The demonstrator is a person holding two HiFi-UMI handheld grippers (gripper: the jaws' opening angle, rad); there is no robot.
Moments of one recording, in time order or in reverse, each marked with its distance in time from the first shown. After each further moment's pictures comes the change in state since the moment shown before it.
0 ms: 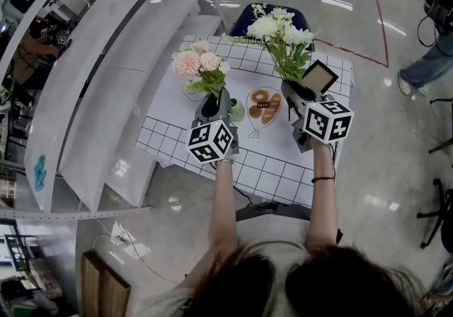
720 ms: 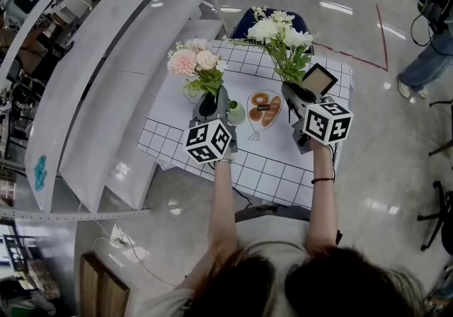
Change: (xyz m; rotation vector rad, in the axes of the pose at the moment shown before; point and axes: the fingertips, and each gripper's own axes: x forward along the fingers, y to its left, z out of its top) left arm -0.003 -0.005 0.026 0.019 -0.057 -0.012; right arm -0.004 0.003 0.006 -0.006 -0.009 0.002
